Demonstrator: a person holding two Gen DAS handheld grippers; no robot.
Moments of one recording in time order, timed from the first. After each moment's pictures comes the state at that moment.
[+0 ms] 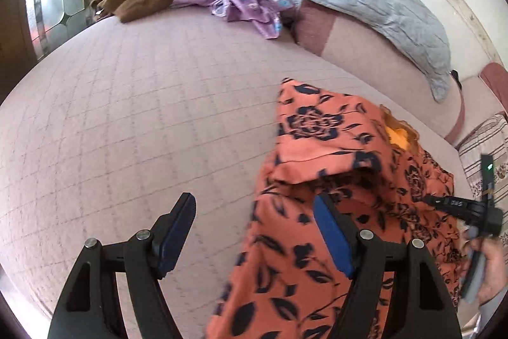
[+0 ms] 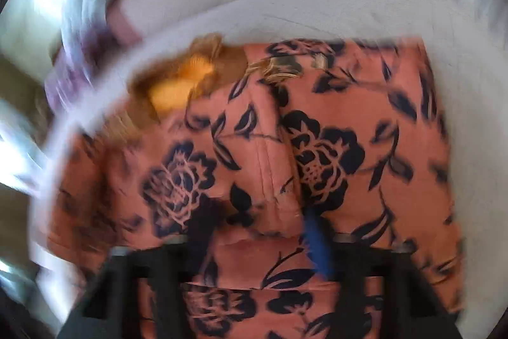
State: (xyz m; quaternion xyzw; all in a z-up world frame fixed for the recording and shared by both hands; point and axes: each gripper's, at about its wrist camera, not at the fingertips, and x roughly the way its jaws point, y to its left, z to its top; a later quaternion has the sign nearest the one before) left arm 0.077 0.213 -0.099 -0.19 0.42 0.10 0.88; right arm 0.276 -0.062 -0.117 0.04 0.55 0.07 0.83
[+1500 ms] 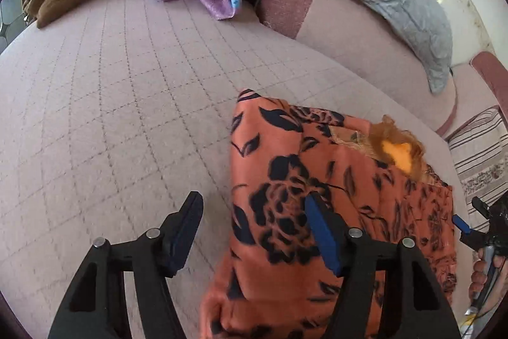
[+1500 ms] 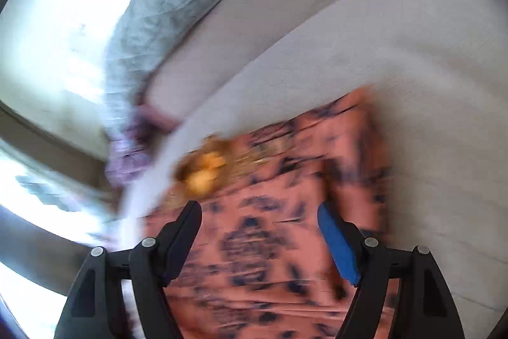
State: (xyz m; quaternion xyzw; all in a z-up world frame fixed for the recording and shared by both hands) left arm 0.214 0.199 -0.150 -0.18 0.46 0.02 0.87; right arm 0.282 -0.183 -0.078 0.31 0.46 0.18 0.81
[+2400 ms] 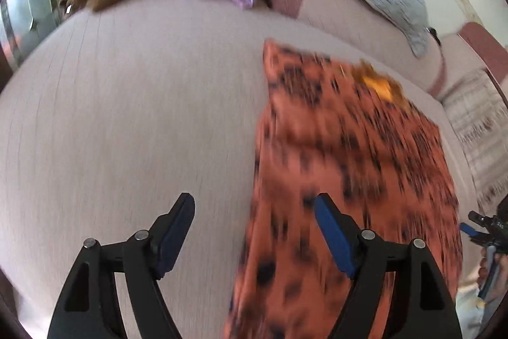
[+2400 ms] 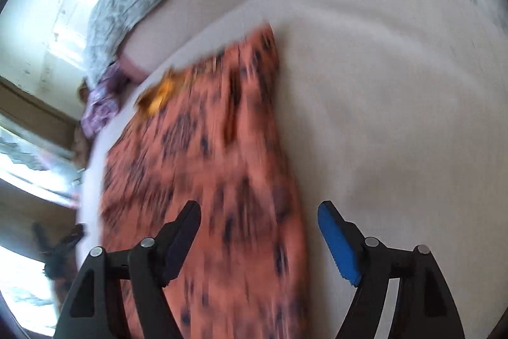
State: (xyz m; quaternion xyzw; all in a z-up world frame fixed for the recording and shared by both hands) left arm 0.026 0.194 -0.114 -0.16 0.48 0.02 0.86; right arm 0.111 -0.251 -0.069 0.24 0.52 0.12 0.81
